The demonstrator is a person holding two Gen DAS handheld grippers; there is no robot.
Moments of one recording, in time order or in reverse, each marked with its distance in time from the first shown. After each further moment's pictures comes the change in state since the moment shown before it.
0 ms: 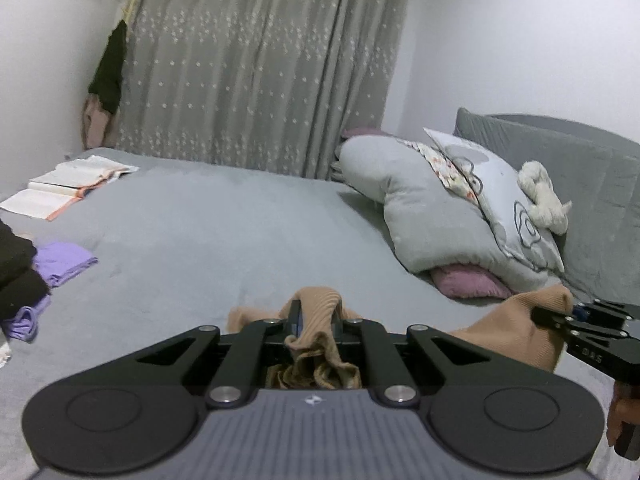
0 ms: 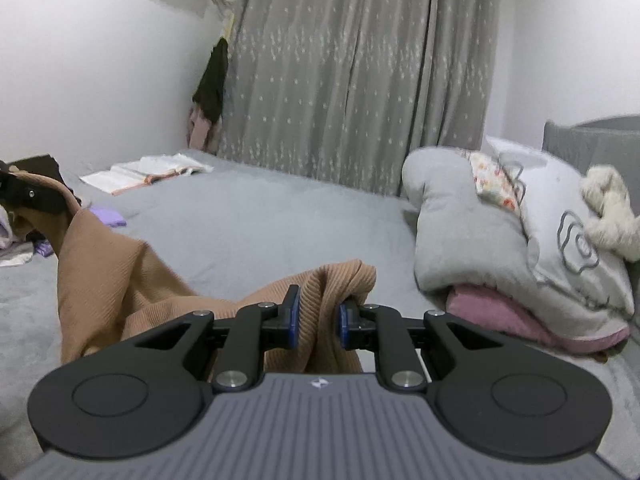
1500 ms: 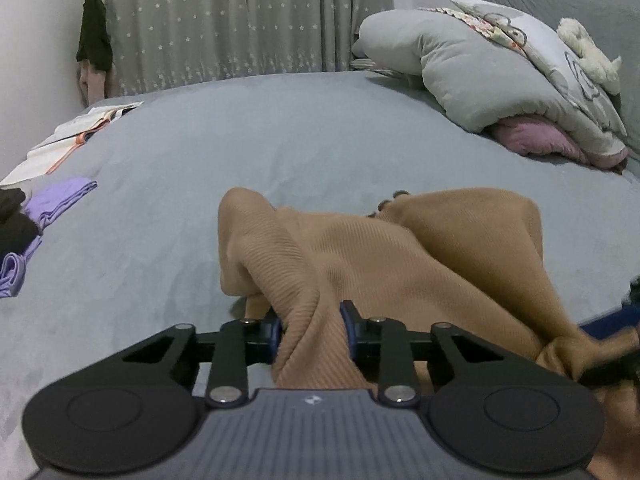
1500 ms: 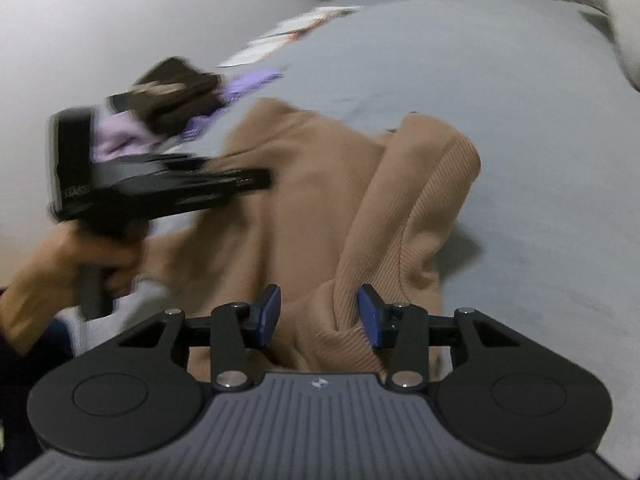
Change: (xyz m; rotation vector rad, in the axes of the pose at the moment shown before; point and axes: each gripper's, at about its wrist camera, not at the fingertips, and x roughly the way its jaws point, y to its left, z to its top) left arm 0.130 0.024 -0.114 0.212 0.277 0.135; right arm 0.112 0.066 -0.078 0.189 0.504 0.695
